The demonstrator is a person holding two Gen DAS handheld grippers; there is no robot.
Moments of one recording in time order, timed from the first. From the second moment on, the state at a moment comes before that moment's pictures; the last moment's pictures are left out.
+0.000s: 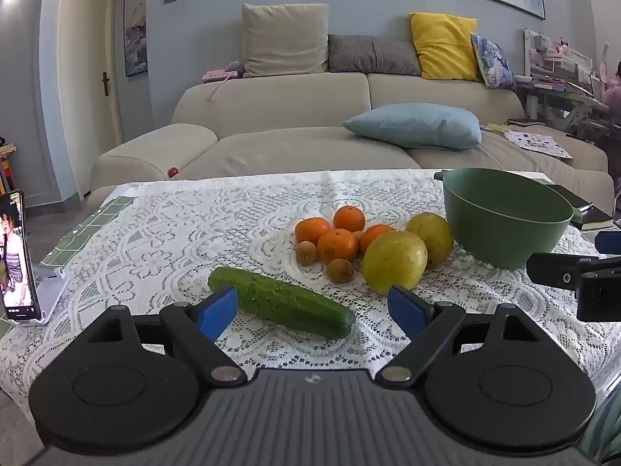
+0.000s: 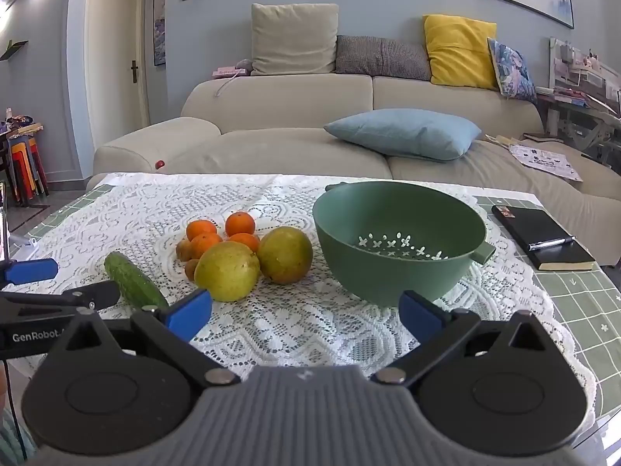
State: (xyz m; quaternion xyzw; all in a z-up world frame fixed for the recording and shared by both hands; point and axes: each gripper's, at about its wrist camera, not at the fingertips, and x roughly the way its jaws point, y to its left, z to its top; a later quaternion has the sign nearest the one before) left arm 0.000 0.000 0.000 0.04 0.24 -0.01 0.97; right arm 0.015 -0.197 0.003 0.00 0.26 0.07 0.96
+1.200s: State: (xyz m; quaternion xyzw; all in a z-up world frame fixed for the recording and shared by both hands) left arm 0.000 0.006 -0.003 0.03 0.26 -0.01 0.97; right arm 0.019 -0.191 -0.004 -0.01 0.27 0.07 0.96
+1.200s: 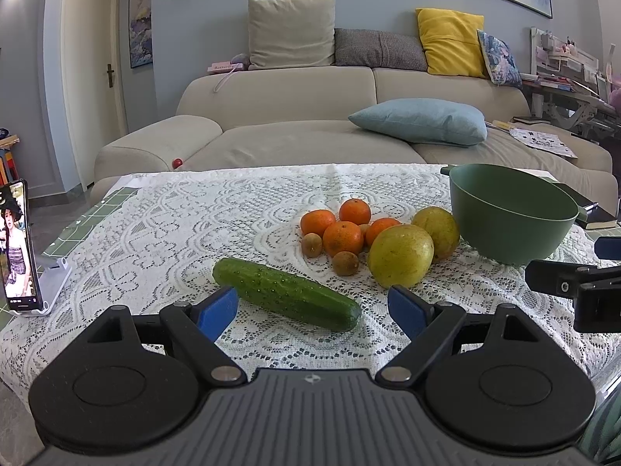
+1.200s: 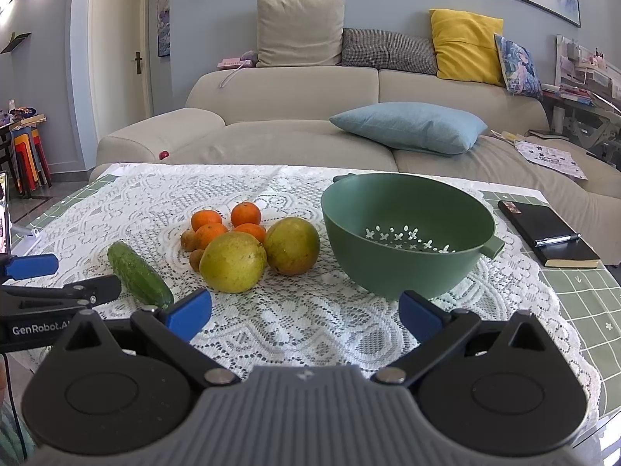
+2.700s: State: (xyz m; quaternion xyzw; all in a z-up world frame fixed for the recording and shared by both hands) left arm 0.001 0.007 -0.005 0.03 0.26 0.00 0.97; right arm 0.022 -0.190 -0.007 -0.02 0.28 0.07 0.96
